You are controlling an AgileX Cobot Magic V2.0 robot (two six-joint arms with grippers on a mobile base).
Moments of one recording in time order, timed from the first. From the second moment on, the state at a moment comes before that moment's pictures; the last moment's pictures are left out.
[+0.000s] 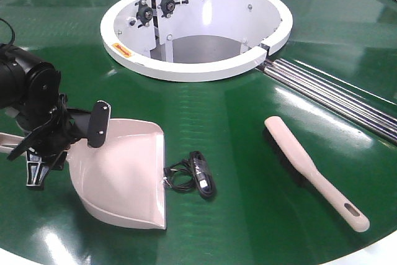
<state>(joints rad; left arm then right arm) -0.30 1.72 -1.22 0.25 1.05 1.14 0.08 0.46 -0.52 0.05 0.47 0.03</state>
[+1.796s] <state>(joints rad) -0.31 1.72 -1.22 0.25 1.05 1.14 0.19 1.66 -1.08 -0.01 1.05 -0.12</state>
